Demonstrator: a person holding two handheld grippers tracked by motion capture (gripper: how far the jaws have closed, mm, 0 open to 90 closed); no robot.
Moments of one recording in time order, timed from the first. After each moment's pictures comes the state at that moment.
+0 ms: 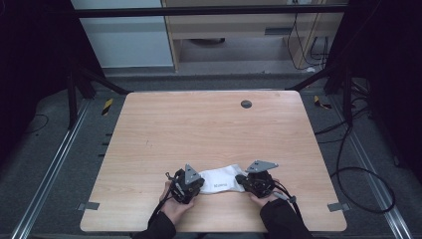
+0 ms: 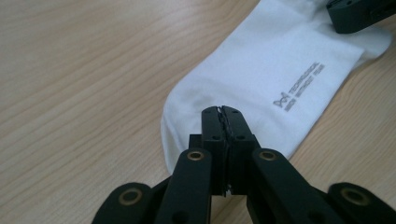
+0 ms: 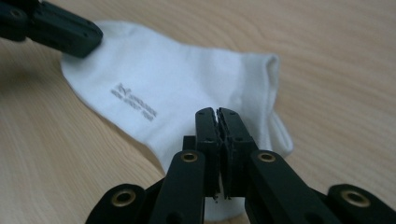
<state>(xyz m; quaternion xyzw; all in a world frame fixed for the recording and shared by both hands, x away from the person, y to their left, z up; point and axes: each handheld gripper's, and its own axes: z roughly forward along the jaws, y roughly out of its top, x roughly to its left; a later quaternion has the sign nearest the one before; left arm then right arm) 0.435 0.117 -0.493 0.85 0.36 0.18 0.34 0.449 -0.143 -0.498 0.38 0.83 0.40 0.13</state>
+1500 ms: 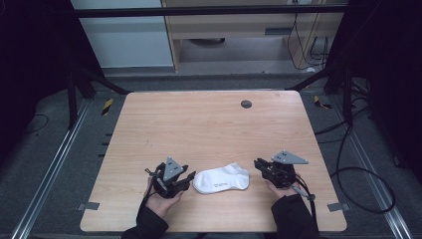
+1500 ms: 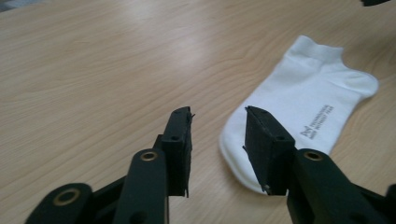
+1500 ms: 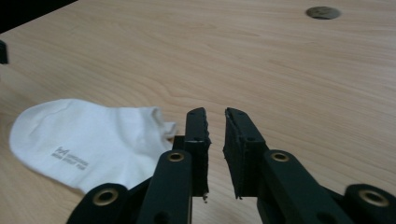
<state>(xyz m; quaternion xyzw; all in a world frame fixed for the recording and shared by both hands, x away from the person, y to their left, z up) 0.440 0.170 -0.459 0.80 0.37 0.22 0.42 0.457 -0.204 -0.472 0.44 0.73 0.47 0.21</state>
